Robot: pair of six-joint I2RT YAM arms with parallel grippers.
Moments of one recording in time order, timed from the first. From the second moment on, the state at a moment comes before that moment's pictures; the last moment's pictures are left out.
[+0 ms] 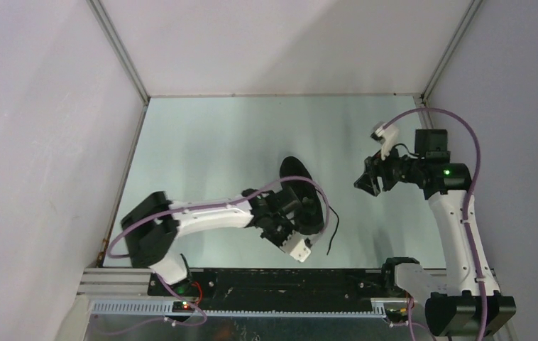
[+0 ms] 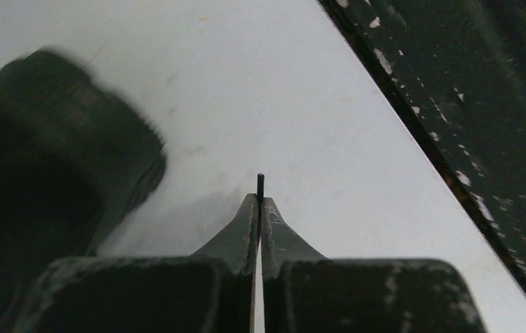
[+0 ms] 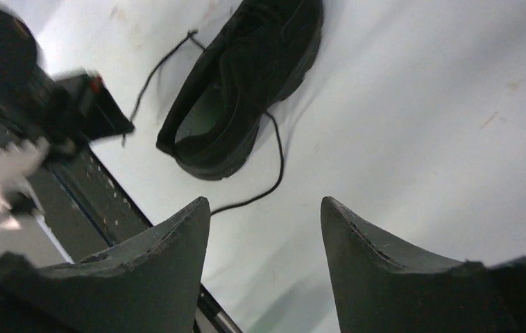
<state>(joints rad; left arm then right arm) -1.11 1.65 1.00 -0.64 0.34 1.19 -0.04 1.03 1.16 -0.99 -0.75 -0.42</state>
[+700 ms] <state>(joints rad) -0.49 1.15 0.93 -0.55 0.62 0.33 0.42 1.45 0.99 -0.85 -0.47 -0.72</state>
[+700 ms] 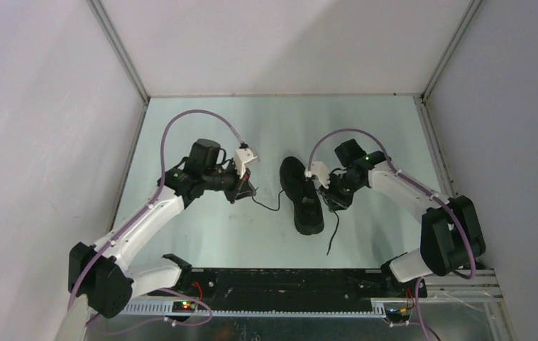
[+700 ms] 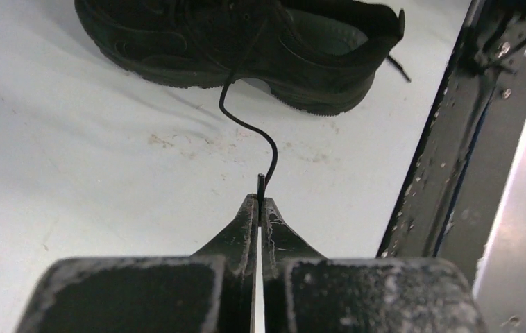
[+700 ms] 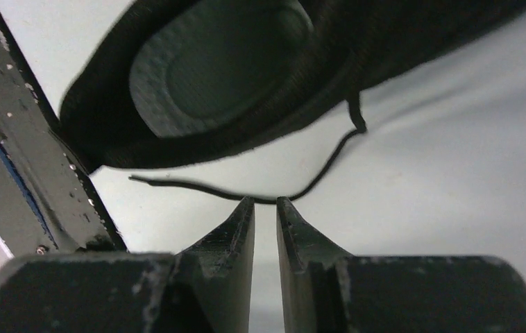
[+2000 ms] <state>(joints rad) -0.38 1.19 0.93 -0.33 0.77 0.08 0.47 1.11 0.85 -1.04 -0.47 -1.15</state>
